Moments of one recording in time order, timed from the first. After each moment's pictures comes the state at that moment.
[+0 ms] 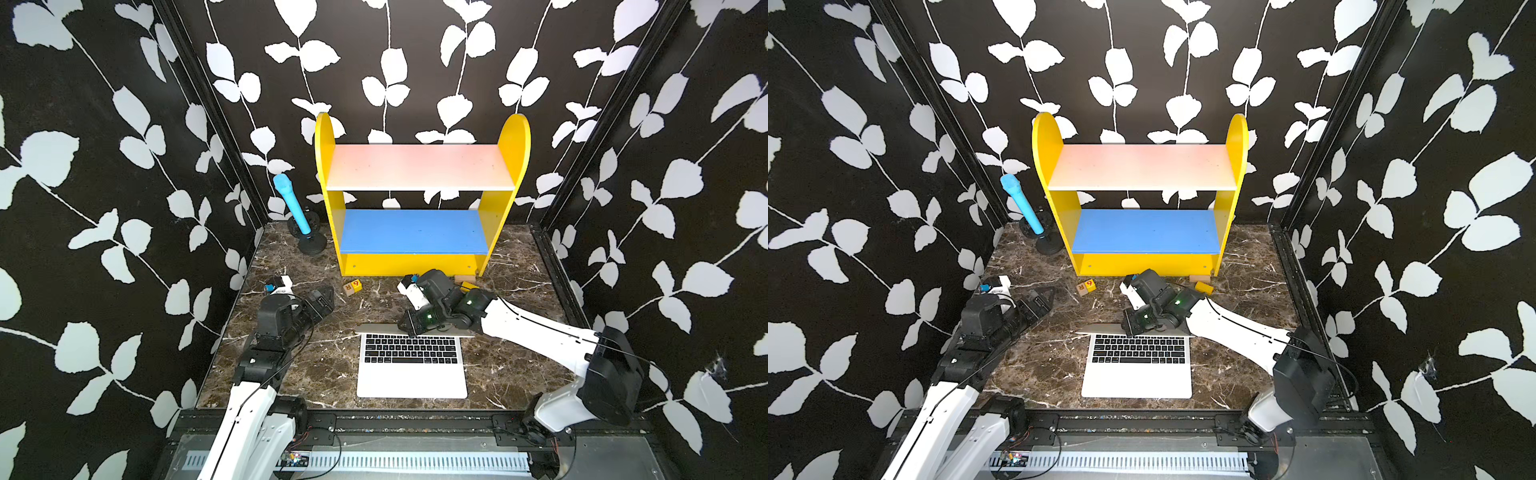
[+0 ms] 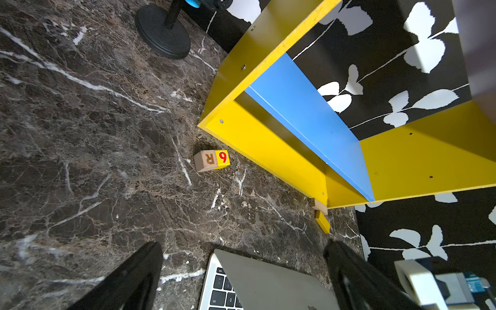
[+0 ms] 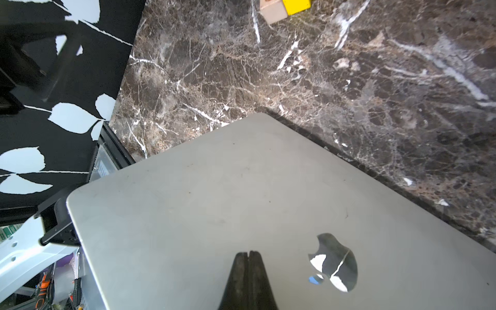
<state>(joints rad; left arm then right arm) -0.14 0.63 0.60 -0.43 0.18 -0.74 0.90 1.51 1.15 -0.53 -0.36 0.50</state>
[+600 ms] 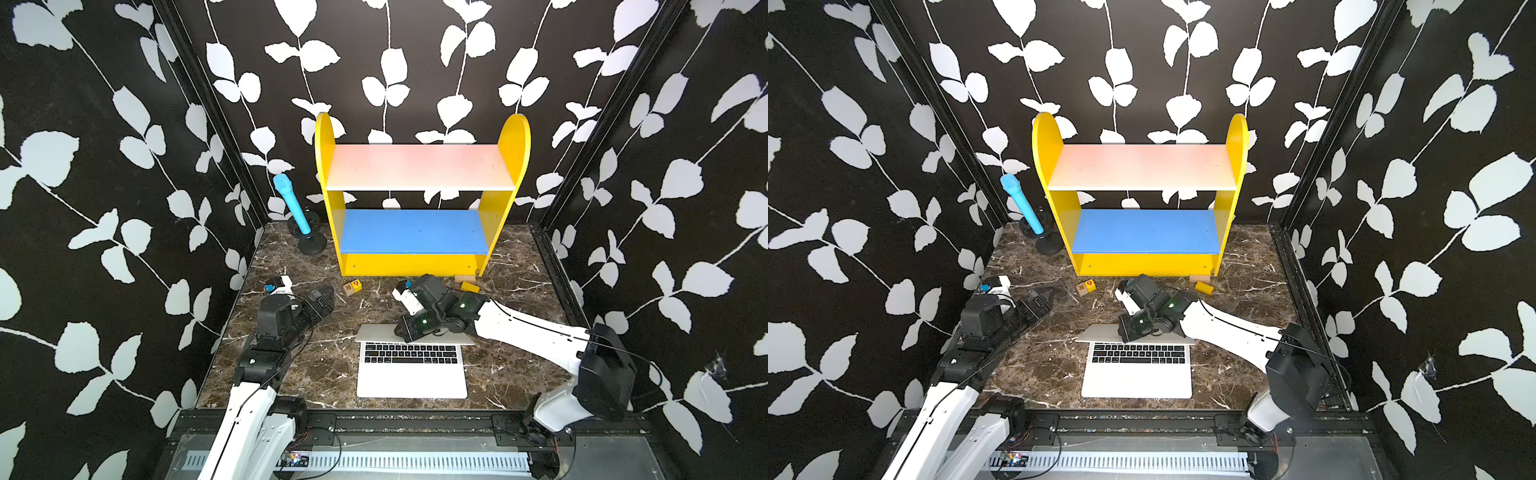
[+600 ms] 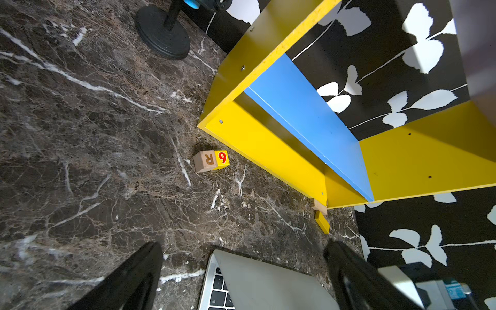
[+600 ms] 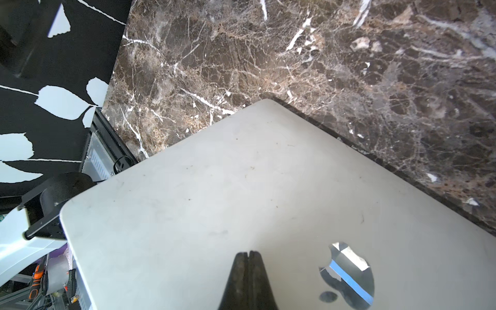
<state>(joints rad) -0.14 0.62 0.60 -0.43 0.18 -0.74 0.93 1.55 1.15 -0.53 -0.35 0.49</state>
